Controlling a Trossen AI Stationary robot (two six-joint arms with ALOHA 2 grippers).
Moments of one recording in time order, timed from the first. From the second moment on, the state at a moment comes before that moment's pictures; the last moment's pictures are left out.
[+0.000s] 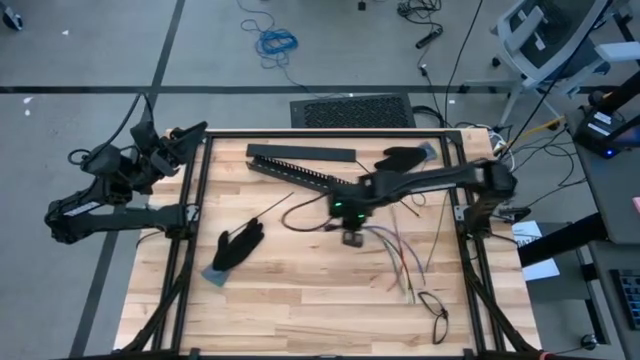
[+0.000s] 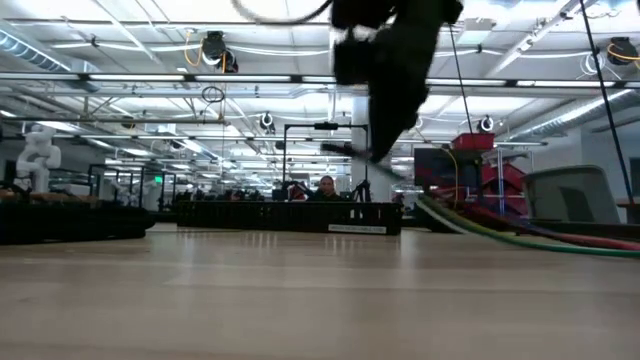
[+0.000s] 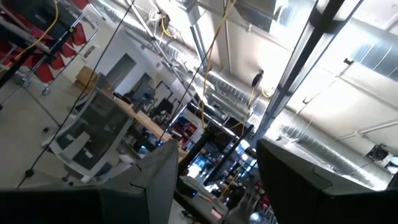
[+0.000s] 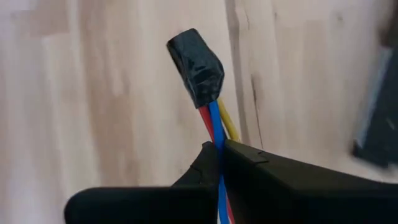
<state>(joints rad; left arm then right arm) 0.23 0.42 0.77 0.05 -0.24 -0.60 -0.03 1.80 1.40 -0.81 -0.14 0.16</state>
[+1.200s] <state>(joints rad) 0.23 0.42 0.77 -0.05 -0.19 -0.59 -0.15 1.68 1.33 -1.21 0.14 0.29</state>
